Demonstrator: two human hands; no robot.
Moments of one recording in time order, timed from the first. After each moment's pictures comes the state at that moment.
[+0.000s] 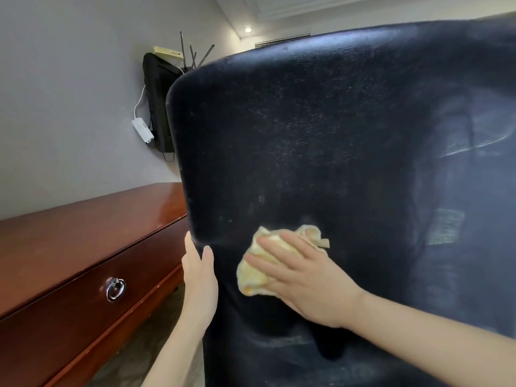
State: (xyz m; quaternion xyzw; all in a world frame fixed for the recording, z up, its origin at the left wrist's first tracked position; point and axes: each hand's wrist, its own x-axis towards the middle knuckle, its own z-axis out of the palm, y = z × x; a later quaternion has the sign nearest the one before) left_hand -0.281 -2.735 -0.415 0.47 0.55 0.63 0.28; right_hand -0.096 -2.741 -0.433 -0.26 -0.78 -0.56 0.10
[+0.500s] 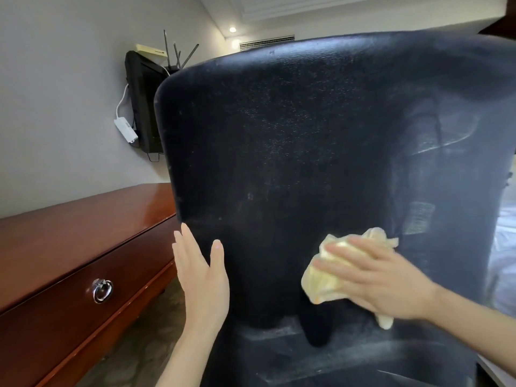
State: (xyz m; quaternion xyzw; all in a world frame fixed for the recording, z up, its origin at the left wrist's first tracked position) left_hand -0.265 -2.765 -0.431 0.54 0.53 0.63 0.17; right_hand 0.024 -2.760 -0.448 -0.24 -0.76 -0.60 0.07
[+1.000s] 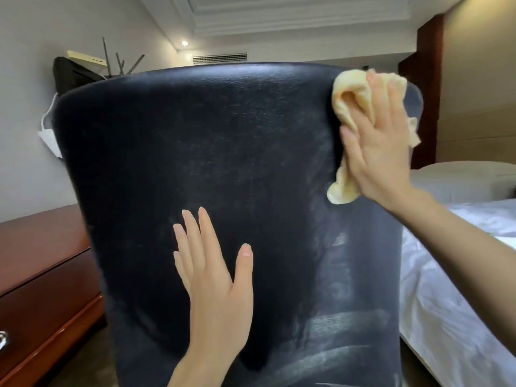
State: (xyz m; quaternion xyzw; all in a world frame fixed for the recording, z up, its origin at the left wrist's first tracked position) left_hand -0.164 -2.802 -0.418 0.68 0.39 0.61 0.08; right_hand 0.084 -2.786 -0.285 -0.45 -0.56 -0.50 0.48
